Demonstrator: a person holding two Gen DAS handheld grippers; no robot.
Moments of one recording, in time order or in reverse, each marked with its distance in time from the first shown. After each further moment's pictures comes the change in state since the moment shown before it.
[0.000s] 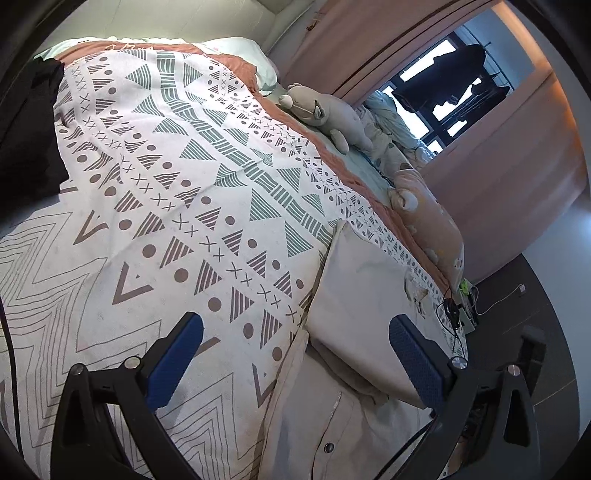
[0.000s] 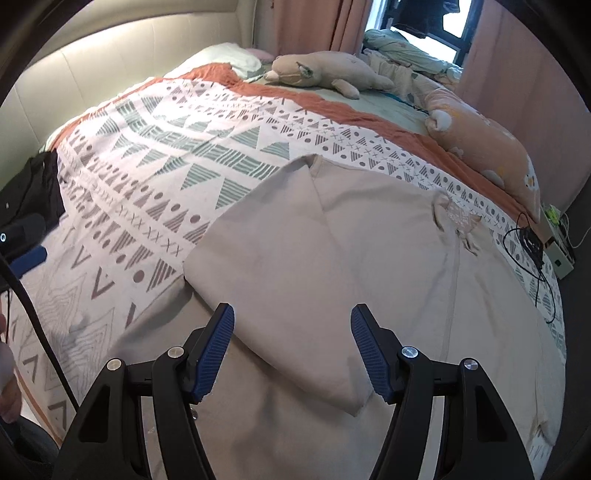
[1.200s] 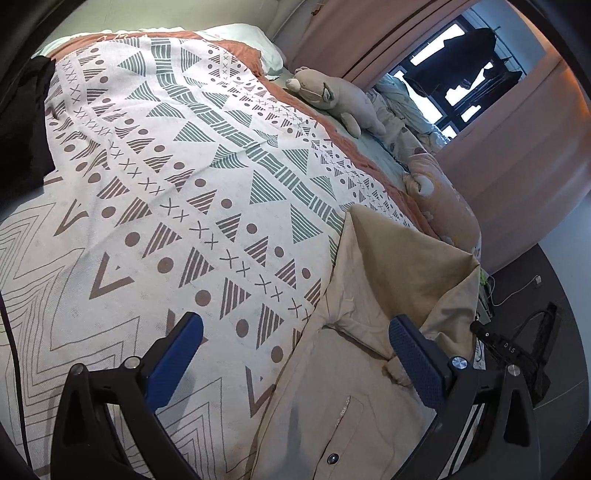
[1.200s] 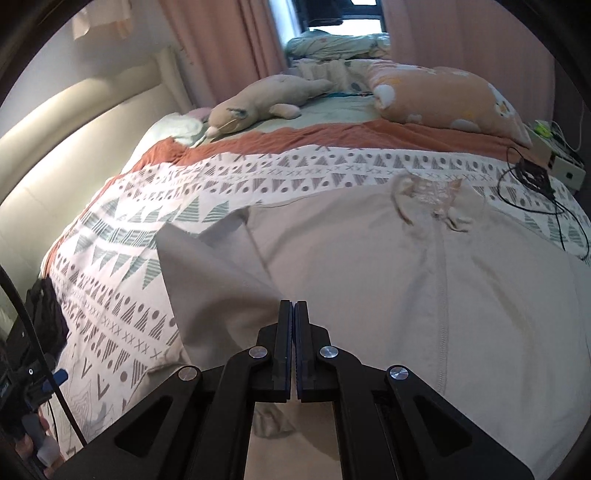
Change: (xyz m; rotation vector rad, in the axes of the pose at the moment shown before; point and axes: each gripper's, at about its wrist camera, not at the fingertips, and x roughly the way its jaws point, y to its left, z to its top) left arm 0.037 -0.017 -0.005 0.030 0.053 0.072; right arm 0.032 -0.129 -0.018 0.428 -0.162 0.112
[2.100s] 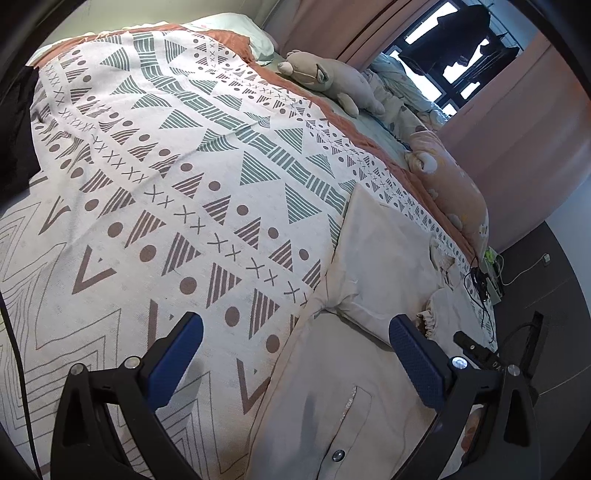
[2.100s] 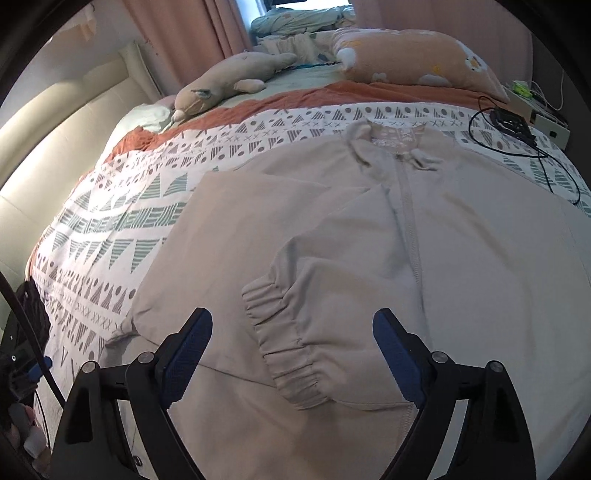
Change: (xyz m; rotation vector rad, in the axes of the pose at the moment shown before) left arm 0.018 -0.011 -0.007 0.044 0.052 0.031; right arm 0.016 -0.035 -0.066 0.052 0.113 -0.029
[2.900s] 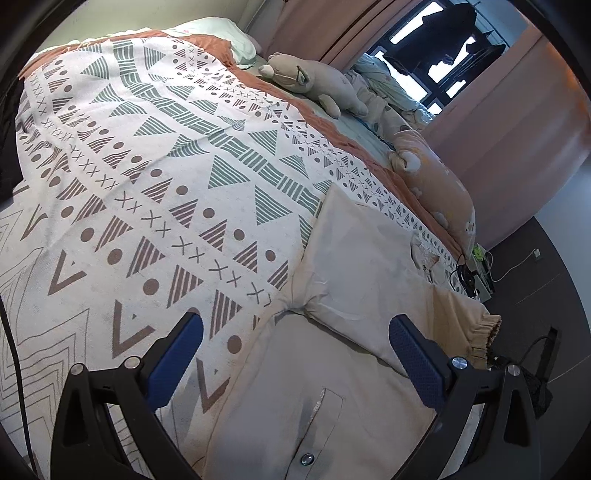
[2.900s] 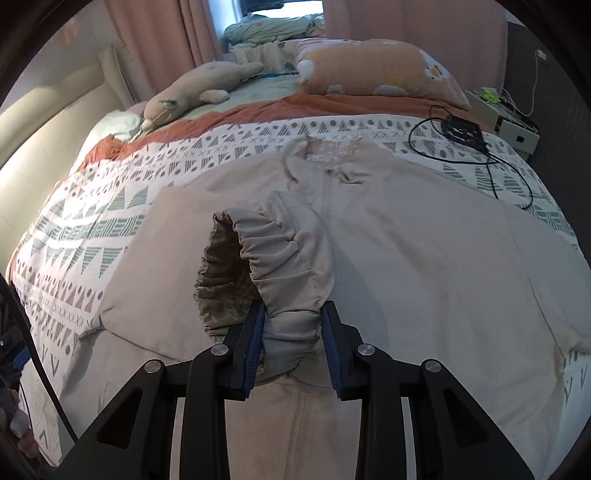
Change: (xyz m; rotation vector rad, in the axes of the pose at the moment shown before) left arm 0.005 -0.036 -0.007 0.039 -0.013 -0.042; right arm -0.042 -0.070 0.021 0.057 -0.044 -0.114
